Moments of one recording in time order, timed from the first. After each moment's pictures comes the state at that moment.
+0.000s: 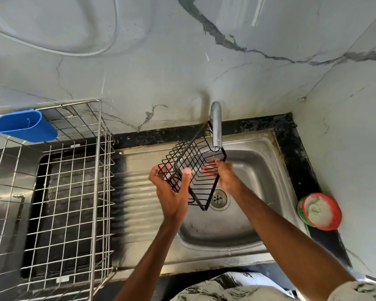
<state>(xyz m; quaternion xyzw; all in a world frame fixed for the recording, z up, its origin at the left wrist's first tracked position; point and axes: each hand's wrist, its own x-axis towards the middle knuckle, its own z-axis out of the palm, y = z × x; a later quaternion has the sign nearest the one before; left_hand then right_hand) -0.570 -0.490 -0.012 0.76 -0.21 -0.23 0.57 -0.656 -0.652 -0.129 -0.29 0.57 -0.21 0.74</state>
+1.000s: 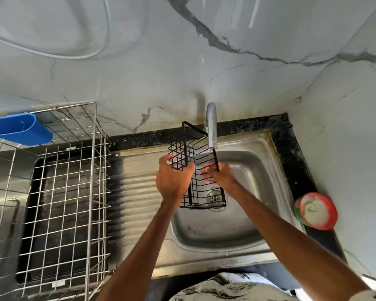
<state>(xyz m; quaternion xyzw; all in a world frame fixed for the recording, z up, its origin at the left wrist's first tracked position) -0.554 -0.543 0.000 0.89 -0.17 -0.24 0.35 -0.678 -0.641 -0.098 -0.49 0.54 -0.12 0.67</state>
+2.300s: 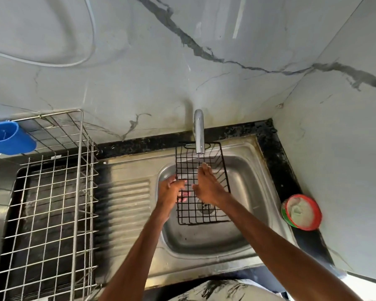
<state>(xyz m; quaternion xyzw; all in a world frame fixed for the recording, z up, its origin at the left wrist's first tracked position) -0.557 -0.531 -0.047 0.73 -0.14 -0.51 0.43 -0.679 -0.618 -0.061 -0.81 0.45 0.11 0.35</state>
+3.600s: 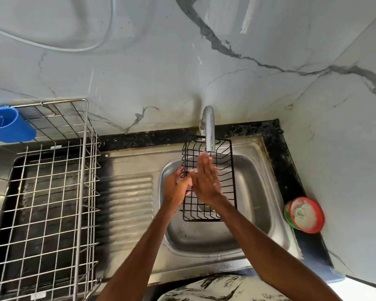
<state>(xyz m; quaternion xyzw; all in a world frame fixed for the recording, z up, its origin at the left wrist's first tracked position) -0.550 -0.537 -0.085 0.73 -0.21 -0.46 0.47 -0.659 -0.613 -0.112 -0.84 0.45 -0.01 0.31</state>
